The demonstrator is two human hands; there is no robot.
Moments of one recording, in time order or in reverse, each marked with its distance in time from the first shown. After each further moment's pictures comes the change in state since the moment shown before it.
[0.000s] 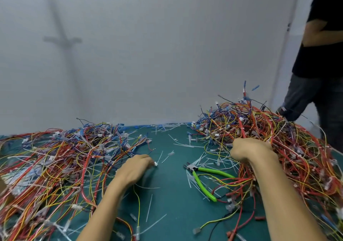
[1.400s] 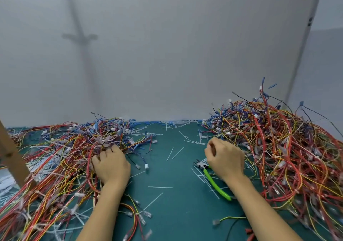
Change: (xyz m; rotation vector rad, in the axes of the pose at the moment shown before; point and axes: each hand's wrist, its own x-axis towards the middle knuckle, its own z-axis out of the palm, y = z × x) left_hand 0.000 -0.068 -0.004 0.622 0.689 -0.432; right_hand 0.012 -0.065 0.085 0.486 0.901 -0.457
